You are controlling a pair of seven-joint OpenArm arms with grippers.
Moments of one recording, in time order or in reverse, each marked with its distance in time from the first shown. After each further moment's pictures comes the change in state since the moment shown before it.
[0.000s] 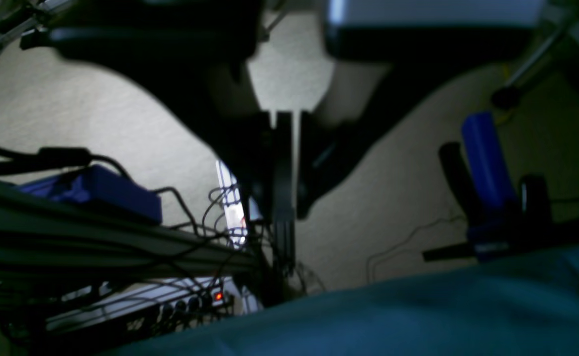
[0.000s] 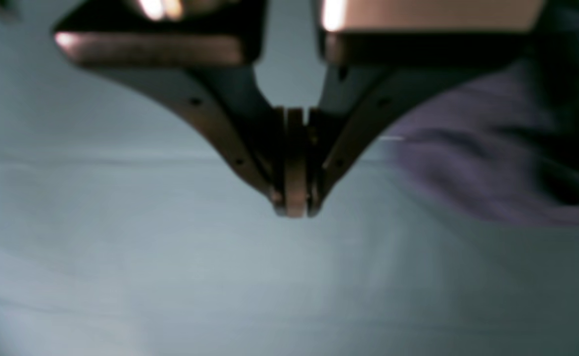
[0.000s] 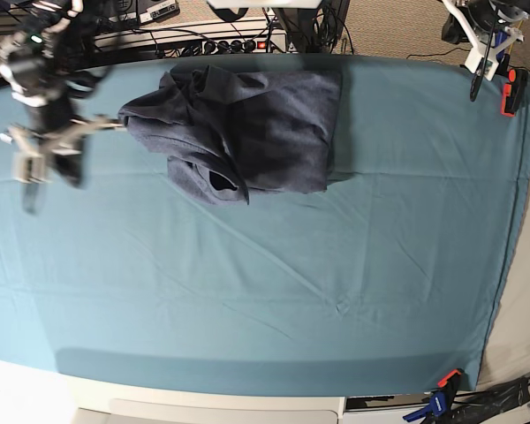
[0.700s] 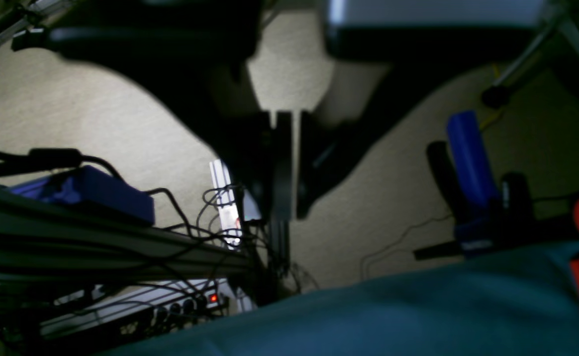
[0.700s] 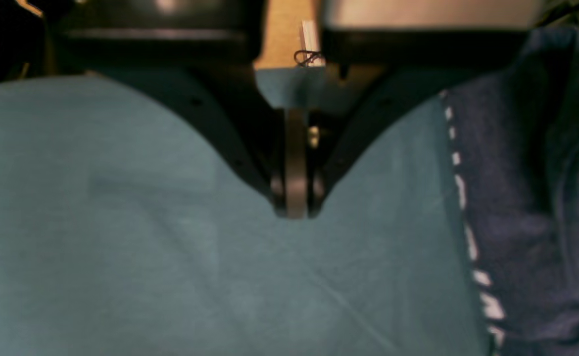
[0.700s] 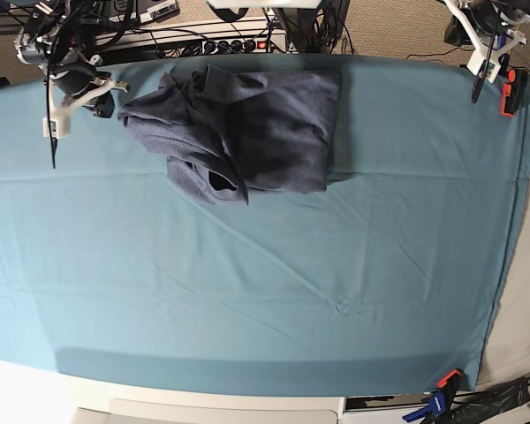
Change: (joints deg) left arm -0.1 -1.3 0.0 0.0 -0.2 0.0 0.0; right arm -6.0 0.6 -6.1 -25.3 5.5 0.3 -0.9
